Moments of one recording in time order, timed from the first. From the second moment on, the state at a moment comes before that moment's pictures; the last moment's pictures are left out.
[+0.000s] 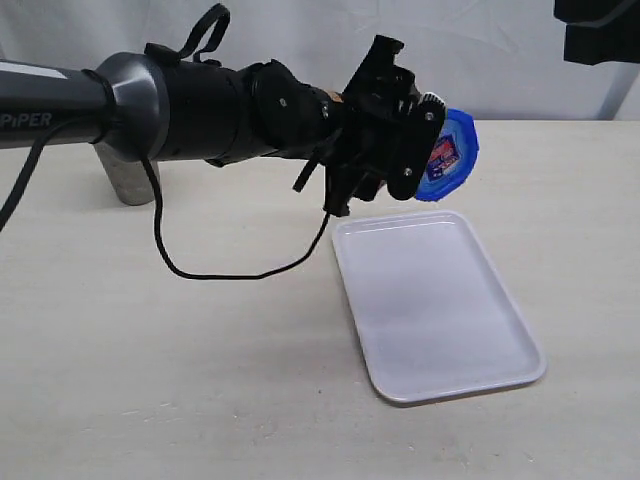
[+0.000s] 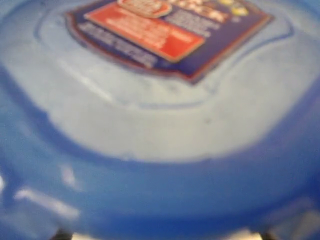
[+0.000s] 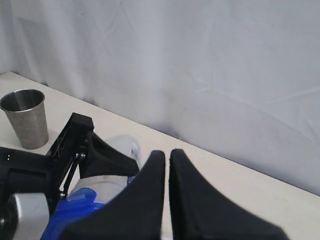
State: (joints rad) left arm -0.60 2.02 -1.48 -0.69 0.08 2.11; right arm 0.04 1.15 -0.96 1.15 0.44 -1.30
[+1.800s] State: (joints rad) left arm -0.52 2.29 -1.48 -1.74 0.68 2.11; right arm 0.04 1.30 -0.96 1.04 0.74 -1.05
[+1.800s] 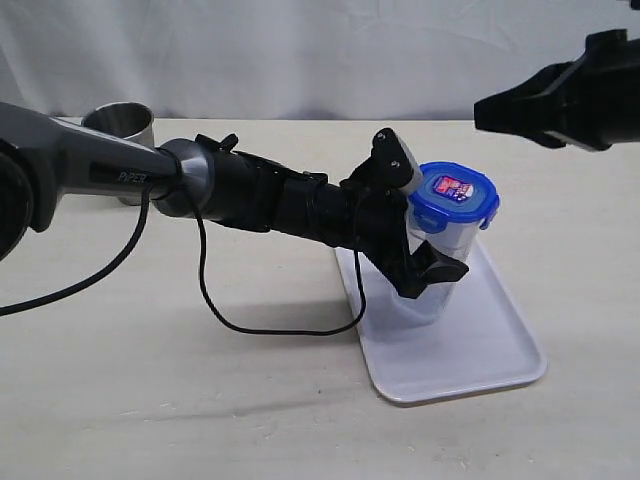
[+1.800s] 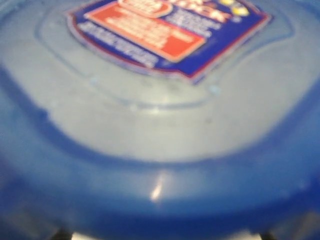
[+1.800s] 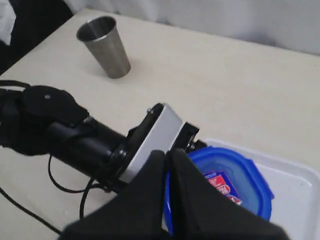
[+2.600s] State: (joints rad) left arm -0.52 2.29 -1.48 -1.71 0.69 2.11; right arm 0.04 1.55 -0.98 1.01 0.73 -0.99
